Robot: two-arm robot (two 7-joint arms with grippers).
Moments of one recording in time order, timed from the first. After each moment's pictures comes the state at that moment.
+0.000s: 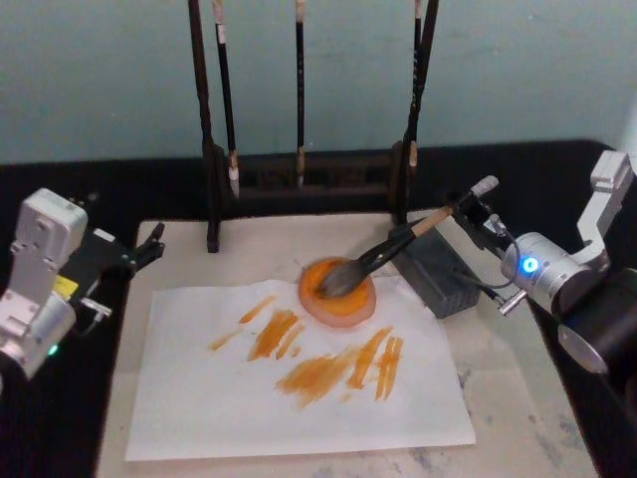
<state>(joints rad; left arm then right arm) -0.20 0.60 0.45 -1.41 -0.25 -0.12 0.03 0.37 0.28 -0.30 -1.20 1.36 0.28 0.00</state>
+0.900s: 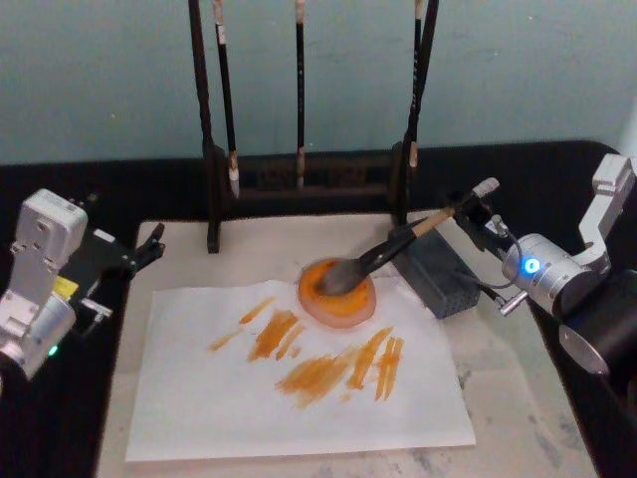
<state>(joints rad) -0.20 0.60 0.45 -1.41 -0.25 -0.12 0.03 0.38 0.29 -0.31 -1.19 1.40 0.27 0.00</state>
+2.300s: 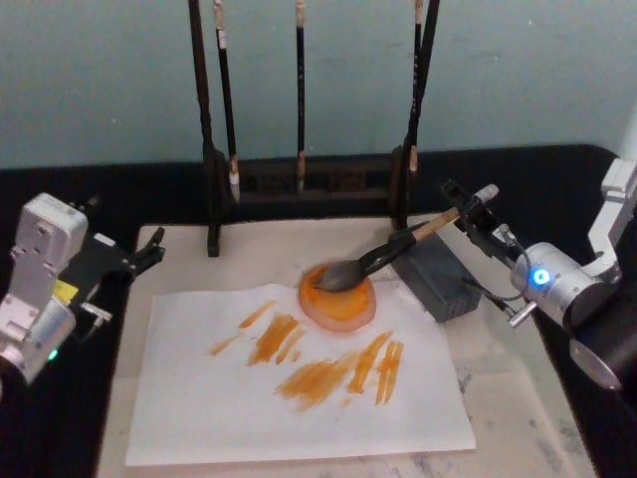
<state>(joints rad) -0.20 0.60 0.45 -1.41 -0.25 -0.12 0.03 0.34 0.34 -0.33 -1.26 1.40 0.24 0.01</state>
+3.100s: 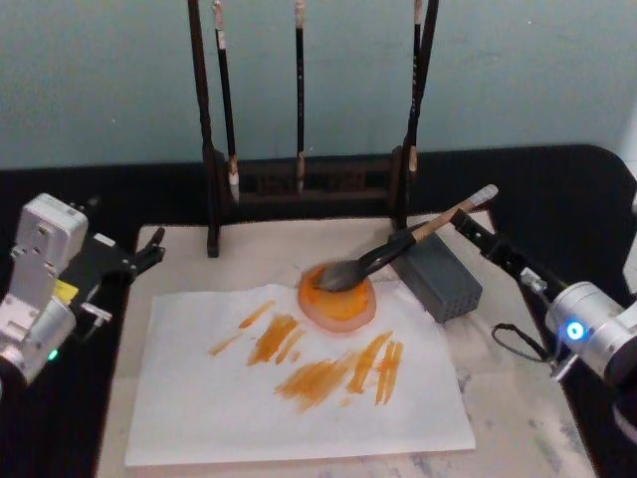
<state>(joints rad) -0.20 0.60 0.45 -1.41 -0.25 -0.12 0.03 0.14 0.54 -0.40 -1.57 1.24 0.11 -0.05</state>
